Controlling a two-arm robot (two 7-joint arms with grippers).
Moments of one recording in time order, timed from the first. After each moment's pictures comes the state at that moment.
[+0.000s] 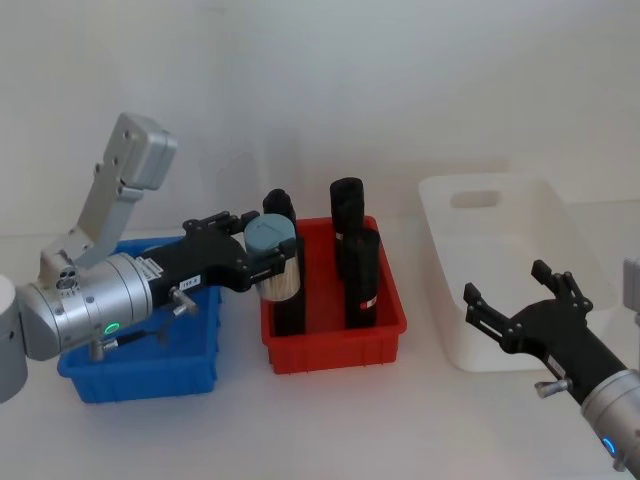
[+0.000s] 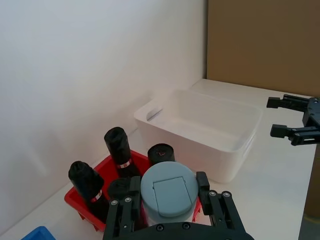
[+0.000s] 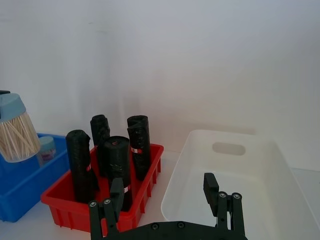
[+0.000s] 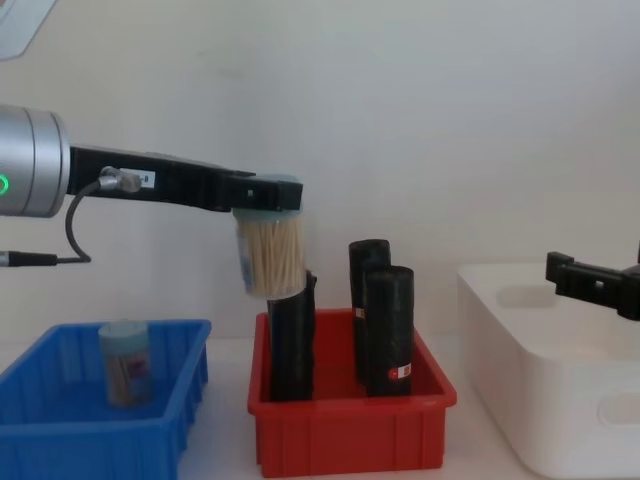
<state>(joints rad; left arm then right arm) -0.44 0.46 0.28 -1.59 -0.38 0.39 -0.61 -0.01 0.34 -0.23 -1.77 0.29 0.03 0.07</state>
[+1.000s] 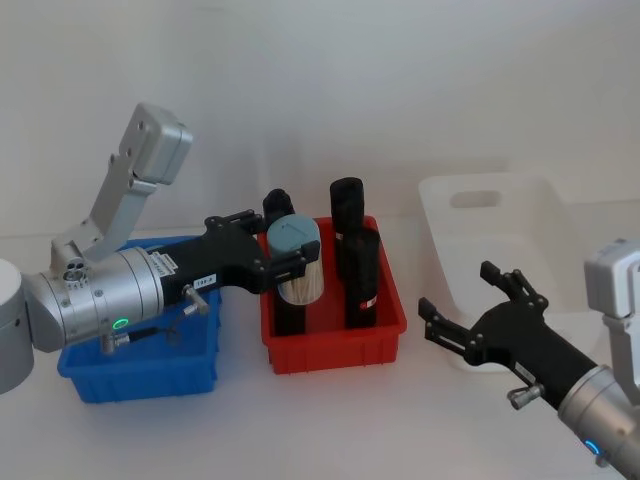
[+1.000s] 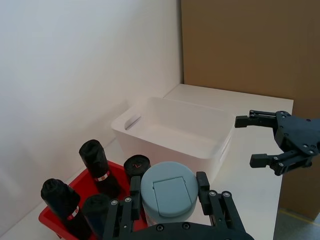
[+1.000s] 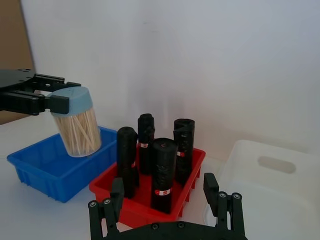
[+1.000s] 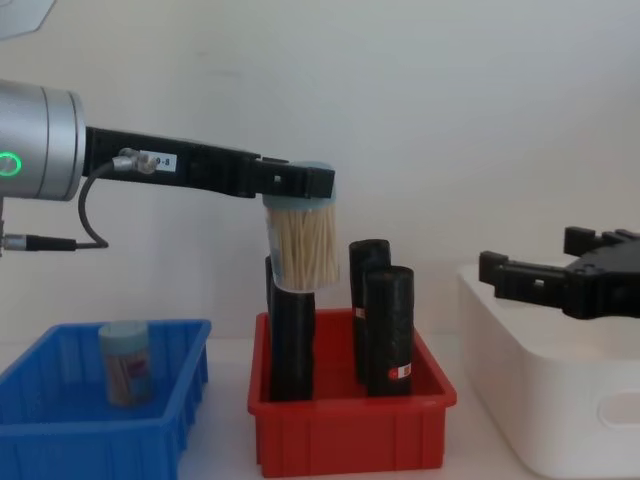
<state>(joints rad) -0.47 0.45 0.29 -1.60 -0.38 0.40 -0.70 0.01 0.34 -0.24 -1.79 0.25 0.07 0.25</state>
